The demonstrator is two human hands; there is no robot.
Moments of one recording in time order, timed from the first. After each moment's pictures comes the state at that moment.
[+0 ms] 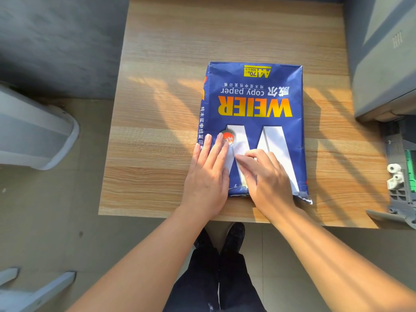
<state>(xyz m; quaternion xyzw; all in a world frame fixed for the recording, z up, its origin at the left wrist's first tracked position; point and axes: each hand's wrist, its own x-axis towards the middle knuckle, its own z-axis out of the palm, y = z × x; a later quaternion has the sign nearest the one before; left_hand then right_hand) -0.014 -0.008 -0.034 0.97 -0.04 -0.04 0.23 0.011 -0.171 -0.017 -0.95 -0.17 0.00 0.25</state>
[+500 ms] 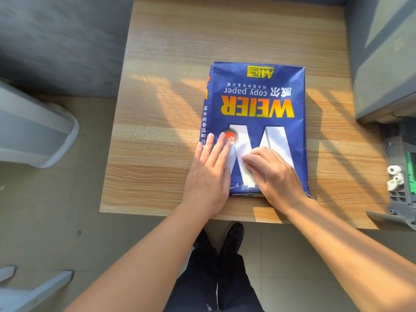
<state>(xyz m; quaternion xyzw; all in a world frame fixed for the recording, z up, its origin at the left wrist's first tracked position) -0.013 -0.005 -0.032 0.97 -0.04 -0.05 0.24 0.029 -0.191 -0.016 -0.93 -0.26 0.02 0.24</state>
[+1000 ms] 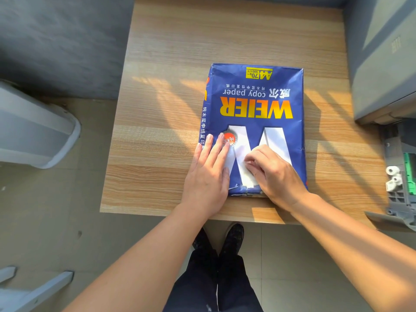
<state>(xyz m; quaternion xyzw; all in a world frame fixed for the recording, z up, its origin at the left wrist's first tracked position) -0.013 -0.005 -0.030 0.97 -0.04 -0.05 0.24 0.039 -0.198 -0.020 -0.92 -0.29 0.06 0.25</state>
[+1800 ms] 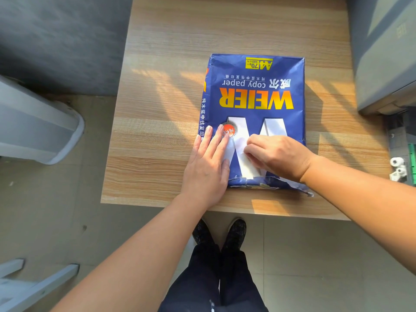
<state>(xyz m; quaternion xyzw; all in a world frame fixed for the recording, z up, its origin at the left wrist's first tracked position) -0.014 -0.007 -0.031 0.97 -0.03 -0.05 0.23 0.085 -0.208 -0.012 -0.83 -0.56 -0.01 0.07</state>
